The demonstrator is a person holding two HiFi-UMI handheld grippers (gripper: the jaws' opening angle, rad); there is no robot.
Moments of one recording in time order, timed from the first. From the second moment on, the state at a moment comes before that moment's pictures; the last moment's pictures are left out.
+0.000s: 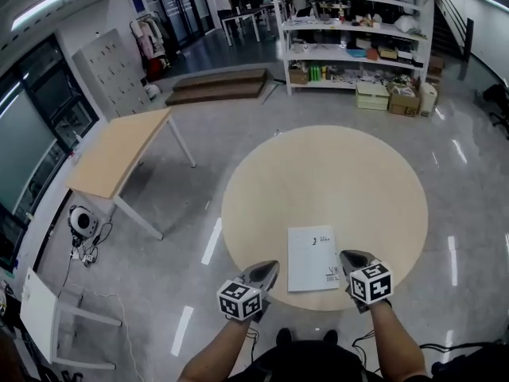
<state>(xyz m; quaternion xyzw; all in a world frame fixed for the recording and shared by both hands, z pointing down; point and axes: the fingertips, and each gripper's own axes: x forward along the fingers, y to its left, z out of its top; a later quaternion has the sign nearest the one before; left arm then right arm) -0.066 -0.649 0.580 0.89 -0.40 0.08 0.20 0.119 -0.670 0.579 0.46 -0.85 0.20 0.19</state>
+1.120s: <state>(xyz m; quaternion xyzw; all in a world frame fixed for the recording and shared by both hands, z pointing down) 0.022 -0.621 0.482 0.92 -0.38 0.02 0.13 0.220 -0.642 0.482 0.47 -0.87 0.14 0.07</state>
